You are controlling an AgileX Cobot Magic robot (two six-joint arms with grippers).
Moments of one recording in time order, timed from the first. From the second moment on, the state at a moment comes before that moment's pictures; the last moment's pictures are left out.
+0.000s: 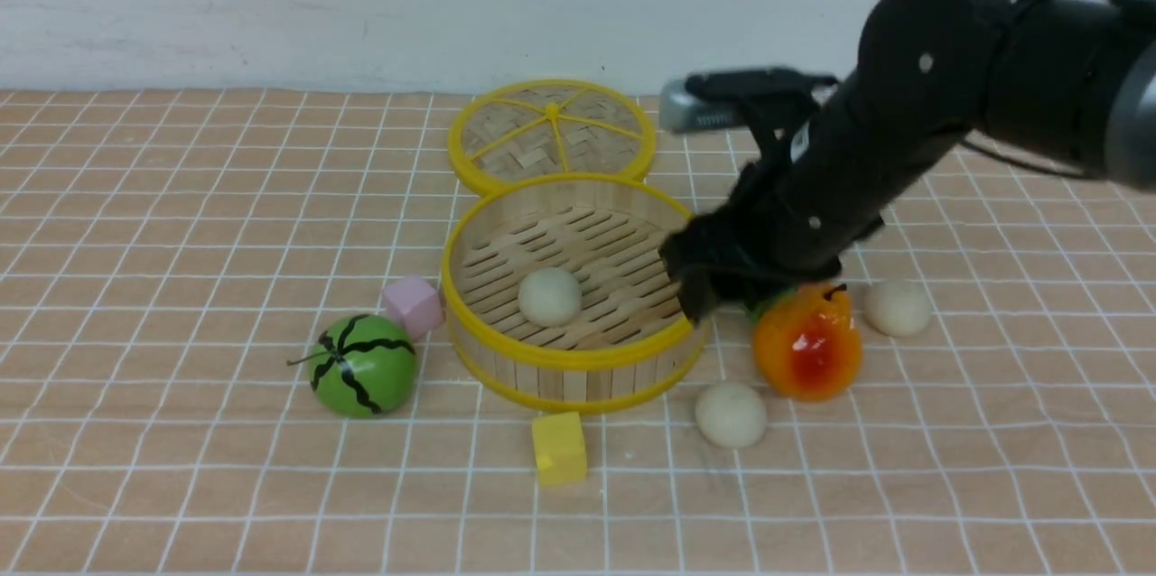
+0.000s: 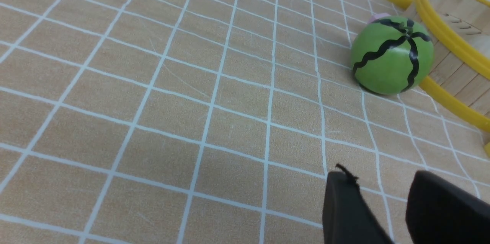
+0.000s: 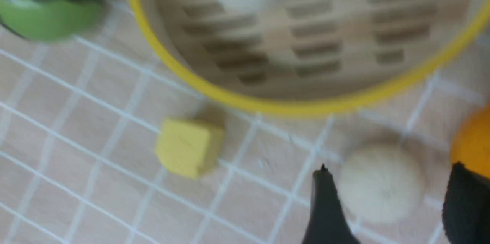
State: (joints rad) right arm 0.45 1.82 -1.48 0.22 0.88 0.00; left arm -0.13 -0.01 0.03 0.17 0.38 -0.55
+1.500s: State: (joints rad) right arm 0.45 1.76 -1.67 0.16 0.78 -0.01; left arm -0.13 -0.01 0.03 0.17 0.38 -0.55
